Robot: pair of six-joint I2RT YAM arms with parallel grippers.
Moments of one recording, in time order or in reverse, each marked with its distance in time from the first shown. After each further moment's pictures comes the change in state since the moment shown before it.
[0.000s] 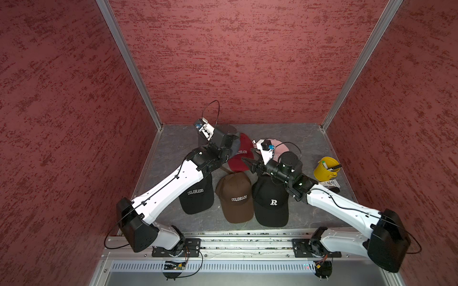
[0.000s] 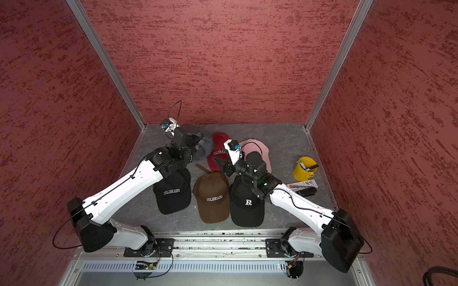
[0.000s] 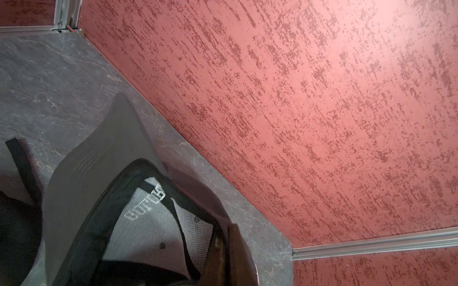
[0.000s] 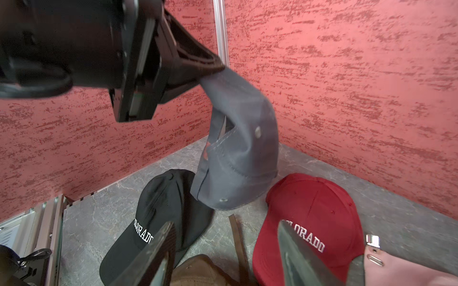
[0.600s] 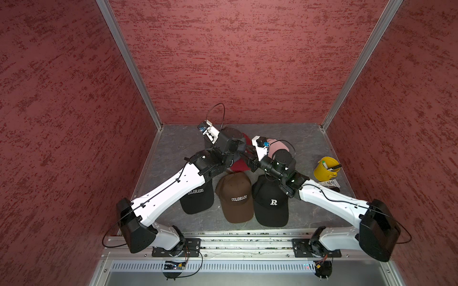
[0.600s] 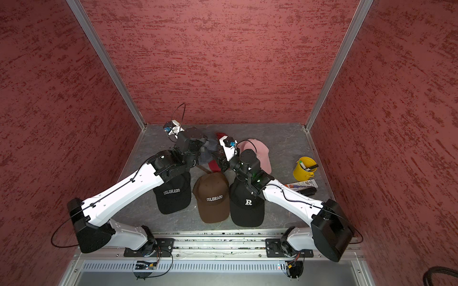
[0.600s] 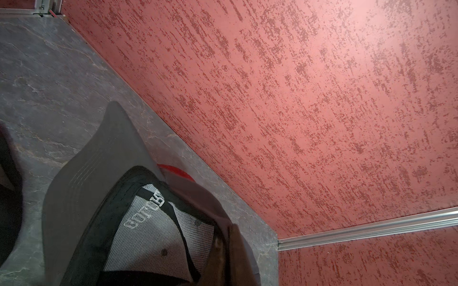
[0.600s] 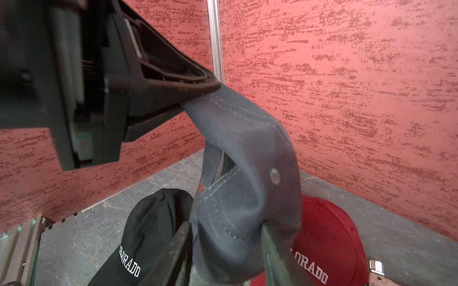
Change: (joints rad) left arm -0.085 -0.008 0.000 0.017 -0.039 -0.035; right arm 0.027 0.101 0.056 0.106 0.053 -0.006
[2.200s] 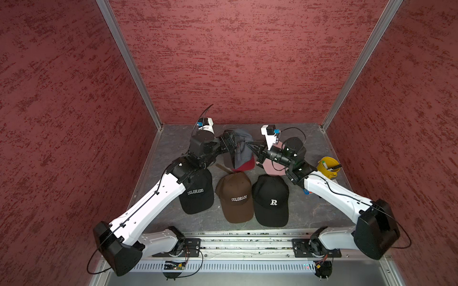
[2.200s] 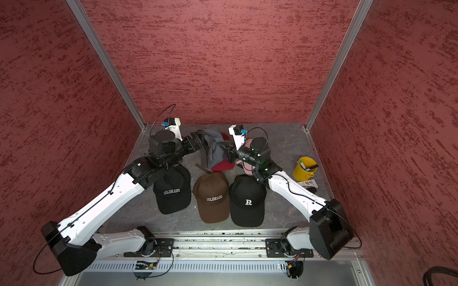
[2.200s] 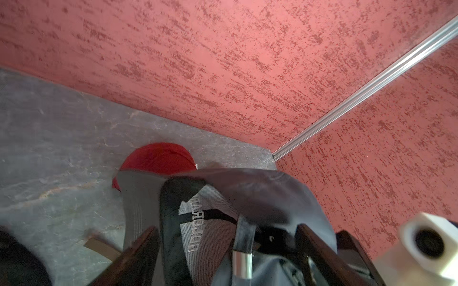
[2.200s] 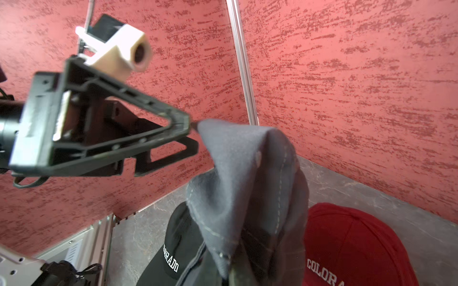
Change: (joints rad) left arm 0.196 -0.245 -0.209 0.080 0.623 0.539; right arm -0.217 0.024 0.111 -0.038 -0.426 0.188
